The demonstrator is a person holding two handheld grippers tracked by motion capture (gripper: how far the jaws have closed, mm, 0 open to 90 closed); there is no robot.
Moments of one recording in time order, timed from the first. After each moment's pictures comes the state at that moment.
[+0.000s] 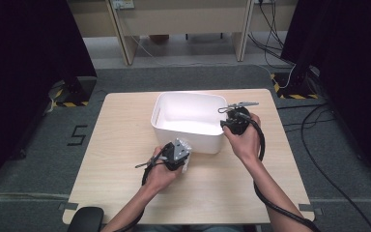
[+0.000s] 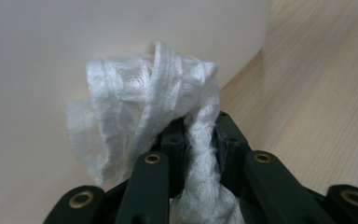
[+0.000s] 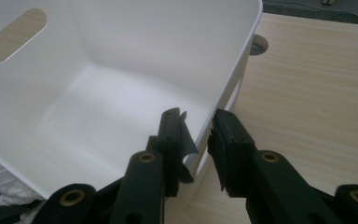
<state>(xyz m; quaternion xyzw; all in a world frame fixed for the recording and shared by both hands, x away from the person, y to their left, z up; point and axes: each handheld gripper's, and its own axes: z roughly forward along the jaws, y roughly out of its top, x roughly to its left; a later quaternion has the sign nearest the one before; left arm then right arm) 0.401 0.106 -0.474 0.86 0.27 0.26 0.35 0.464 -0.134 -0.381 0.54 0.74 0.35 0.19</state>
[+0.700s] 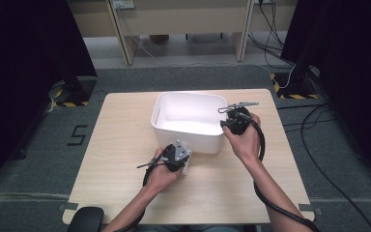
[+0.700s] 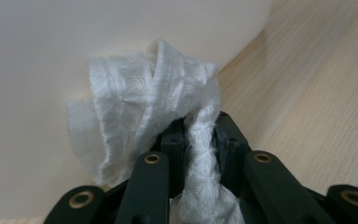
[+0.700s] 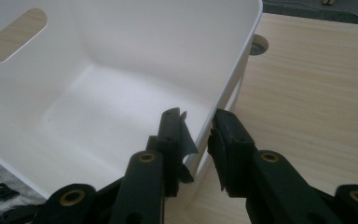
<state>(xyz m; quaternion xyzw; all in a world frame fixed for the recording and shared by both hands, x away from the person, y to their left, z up) 0.405 0.105 -0.487 0.87 0.28 0.25 0.33 0.464 -0.134 -0.381 0.54 0.74 0.35 0.19</state>
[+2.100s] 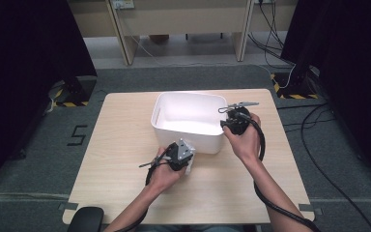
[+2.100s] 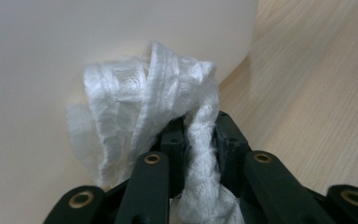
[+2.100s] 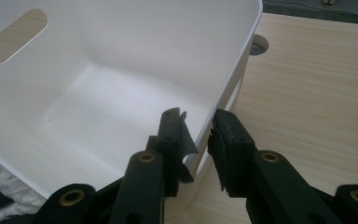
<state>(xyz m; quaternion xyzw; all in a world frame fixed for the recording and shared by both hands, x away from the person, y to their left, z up) 0.401 0.095 -0.472 0.86 0.27 0.25 0.35 0.464 -0.134 -0.380 0.54 0.74 0.35 0.19</state>
